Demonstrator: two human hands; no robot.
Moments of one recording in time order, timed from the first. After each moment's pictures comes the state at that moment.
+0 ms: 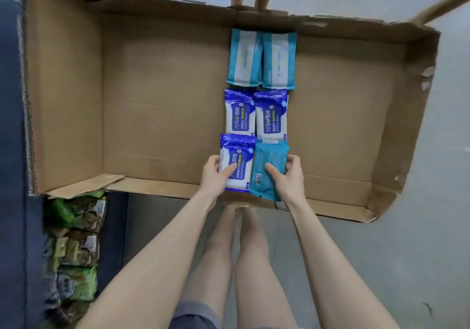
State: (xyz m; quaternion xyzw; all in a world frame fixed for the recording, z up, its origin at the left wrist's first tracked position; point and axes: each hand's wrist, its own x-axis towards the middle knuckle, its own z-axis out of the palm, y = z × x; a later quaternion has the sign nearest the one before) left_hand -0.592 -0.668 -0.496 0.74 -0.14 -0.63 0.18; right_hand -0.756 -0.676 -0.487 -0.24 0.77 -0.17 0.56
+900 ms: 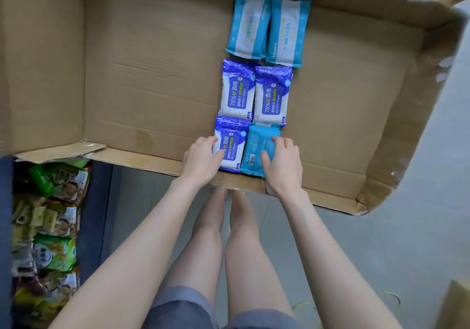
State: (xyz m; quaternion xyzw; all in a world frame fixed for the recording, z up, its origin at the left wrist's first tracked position) left_hand -0.587 -0.658 -0.504 0.76 -0.45 -0.47 -0.04; right_hand -0.758 -0.676 -0.492 -0.59 0.72 0.10 0.36
